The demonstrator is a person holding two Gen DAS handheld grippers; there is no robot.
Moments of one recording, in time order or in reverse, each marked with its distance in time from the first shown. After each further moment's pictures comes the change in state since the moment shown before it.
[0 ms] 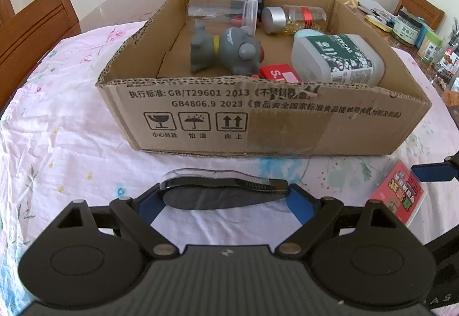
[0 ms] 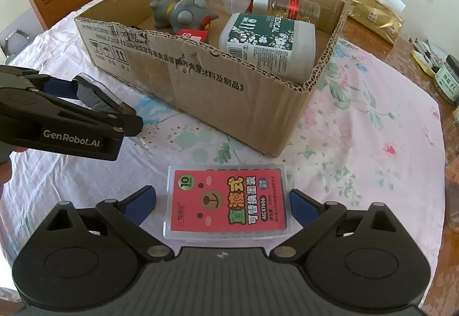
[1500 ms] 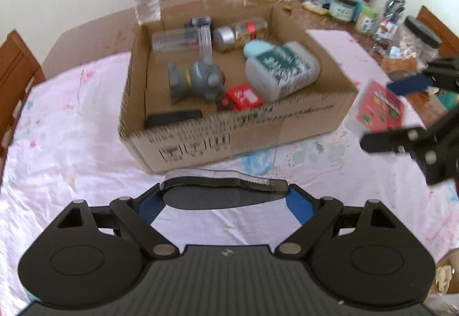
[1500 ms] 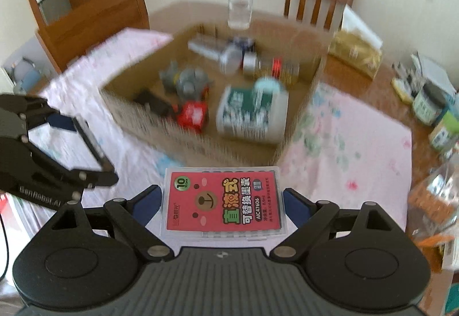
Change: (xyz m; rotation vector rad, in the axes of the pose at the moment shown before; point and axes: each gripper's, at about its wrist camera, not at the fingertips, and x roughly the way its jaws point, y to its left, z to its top) left arm -0.073 0.024 0.028 0.257 0.030 -0.165; right arm -0.085 -0.007 0.043 0.047 -0.098 0.019
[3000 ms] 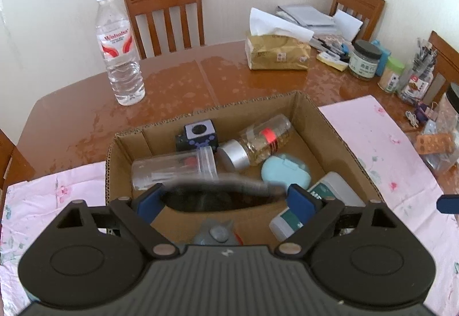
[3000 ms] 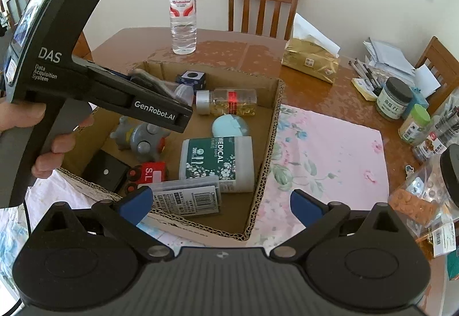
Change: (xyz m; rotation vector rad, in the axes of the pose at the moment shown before) left arm 0.083 0.011 0.144 0.049 -0.121 0.005; right arm 0.023 -0.005 0.047 0.191 -0.031 -0.178
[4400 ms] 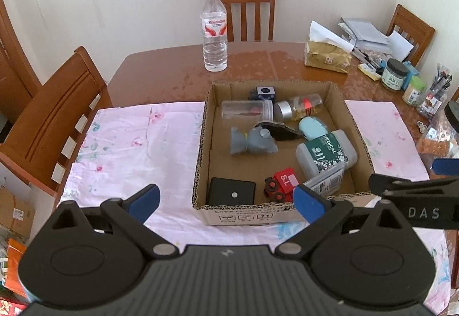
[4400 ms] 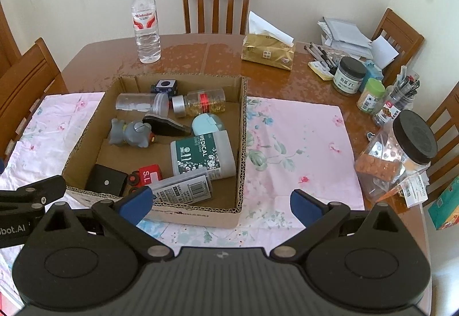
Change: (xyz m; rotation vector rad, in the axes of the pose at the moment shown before) left arm -0.149 -0.002 -0.065 -0.225 0.046 0.212; right arm -0.049 0.017 0.004 0.161 0.033 -0.135
